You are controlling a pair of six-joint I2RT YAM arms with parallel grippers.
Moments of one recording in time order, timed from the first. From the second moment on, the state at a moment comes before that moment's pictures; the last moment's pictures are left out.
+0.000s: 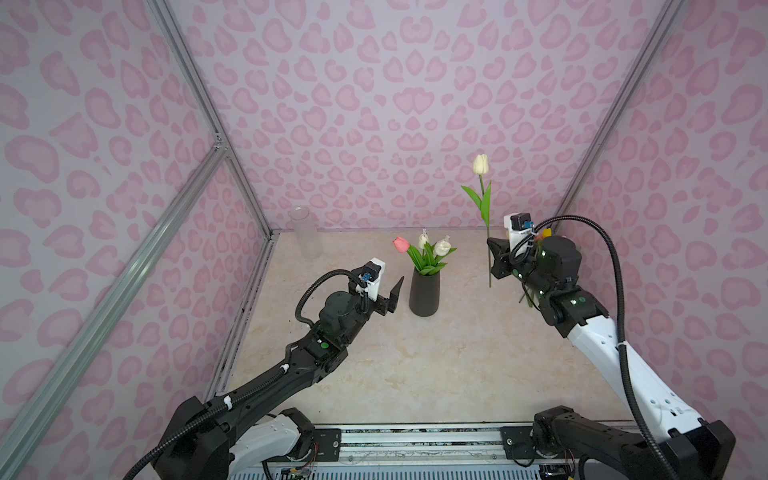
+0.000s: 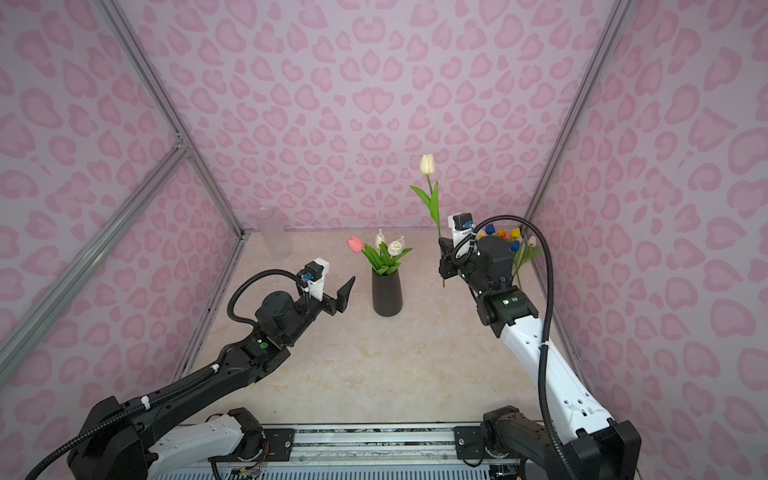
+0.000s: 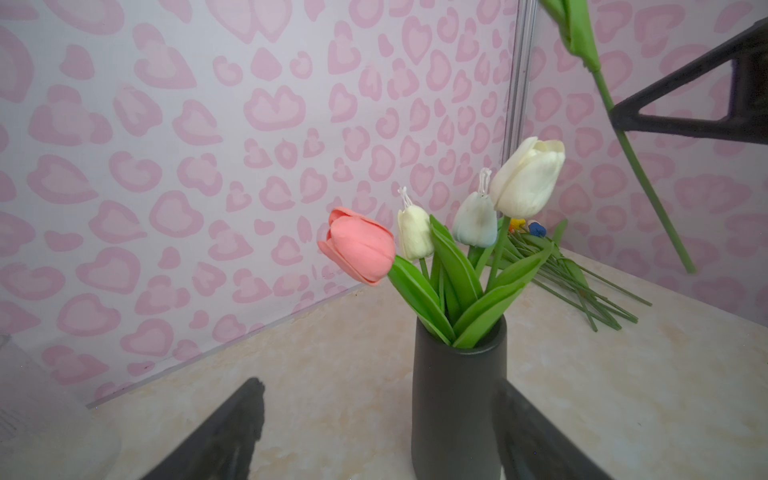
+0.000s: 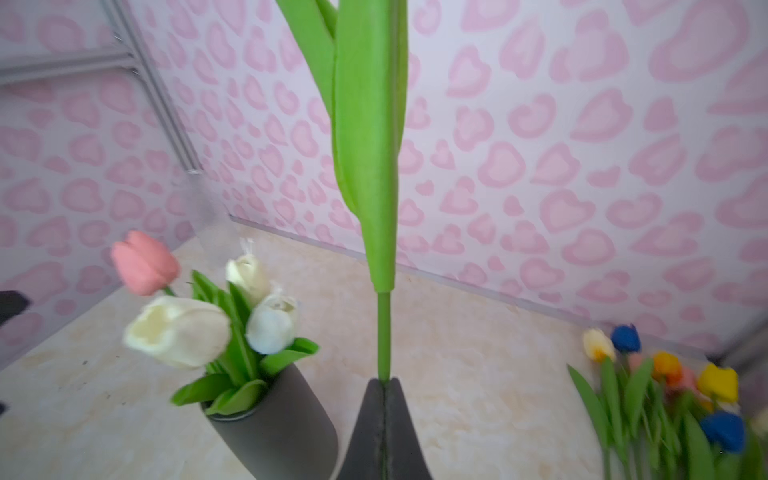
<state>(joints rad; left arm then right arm) -0.68 1.11 0.65 0.47 -0.15 0.09 0.30 1.09 0.99 -0.03 -0.19 0.02</state>
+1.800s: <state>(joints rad) -0.68 1.04 0.60 0.46 -0.21 0.09 0.63 1.52 0.79 1.05 -0.01 -0.10</state>
